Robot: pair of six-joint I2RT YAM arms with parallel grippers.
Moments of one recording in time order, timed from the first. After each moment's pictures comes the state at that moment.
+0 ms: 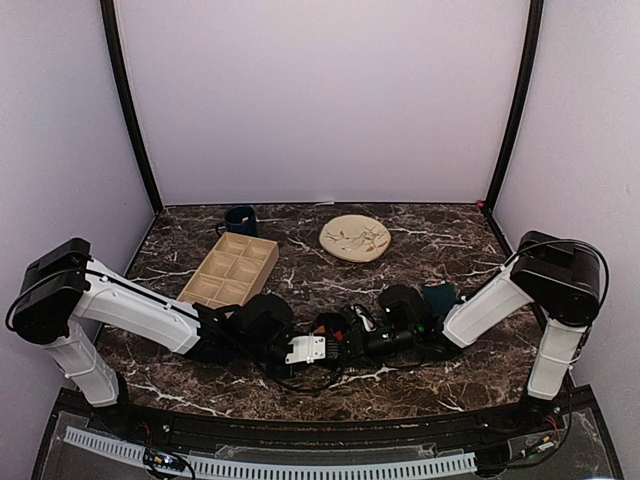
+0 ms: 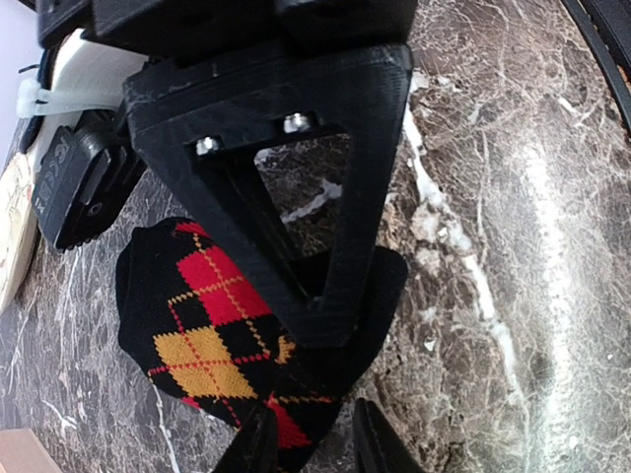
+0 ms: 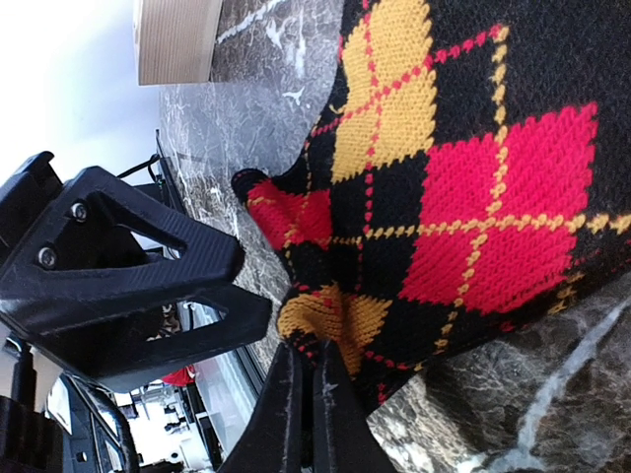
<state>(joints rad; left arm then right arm) -1.13 1.65 0.76 0.09 -0.03 0.57 0.97 1.83 0.63 0.62 -0.52 1.09</state>
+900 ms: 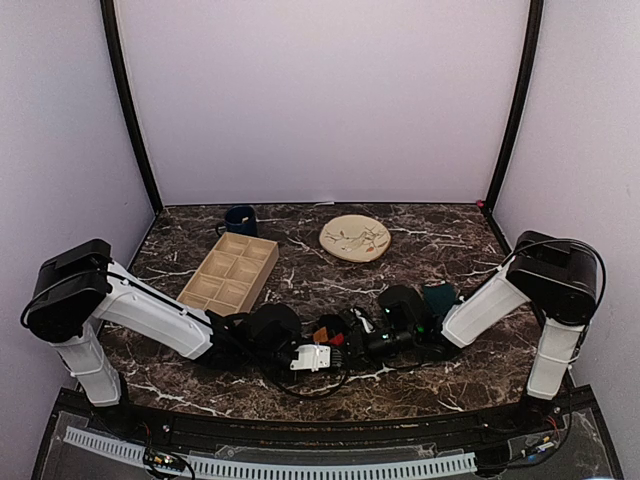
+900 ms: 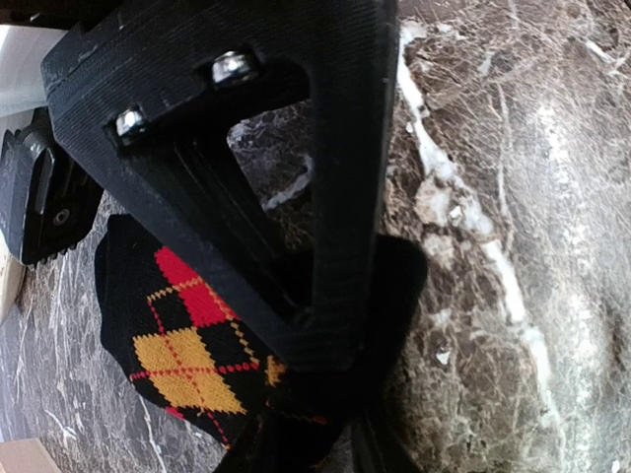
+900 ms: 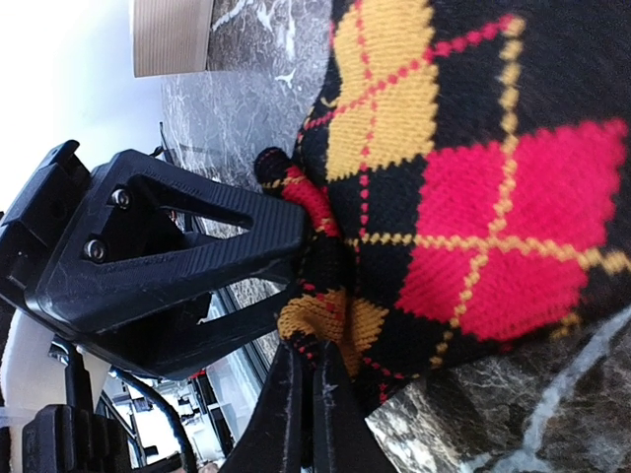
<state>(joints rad) -1.14 1.74 0.76 0.15 -0.10 0.63 0.96 1.85 0.63 0.63 -0.57 1.12</state>
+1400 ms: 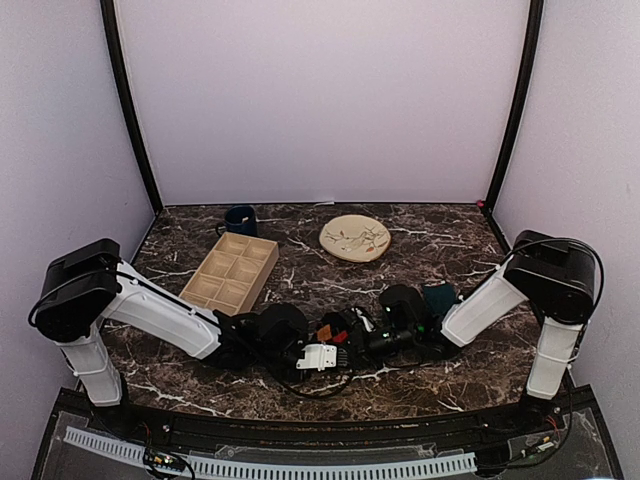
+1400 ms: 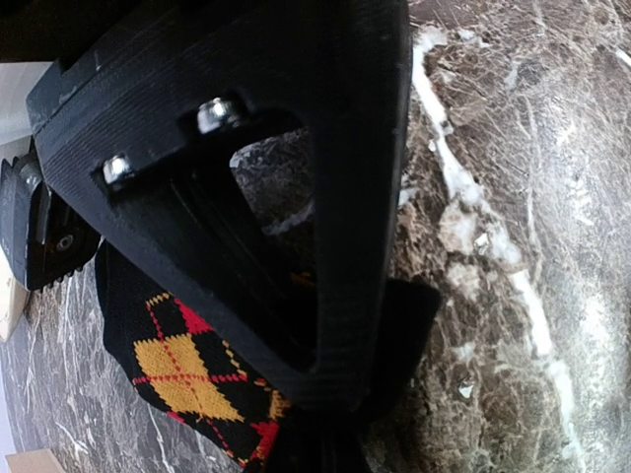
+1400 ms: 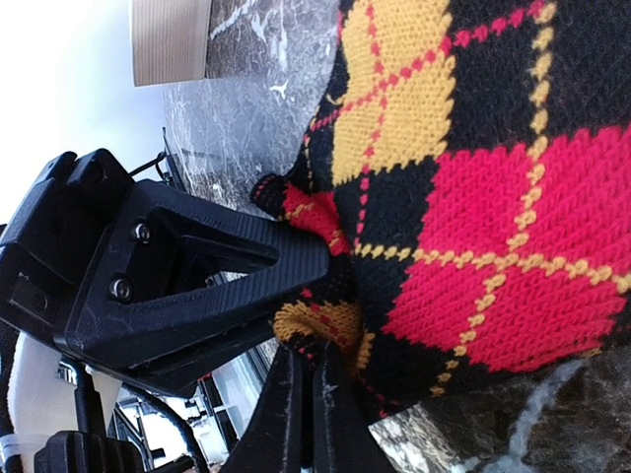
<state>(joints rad) -1.15 1.78 0.80 0.16 -0.11 0.65 0.95 1.86 0.63 0.64 -0.58 1.13</state>
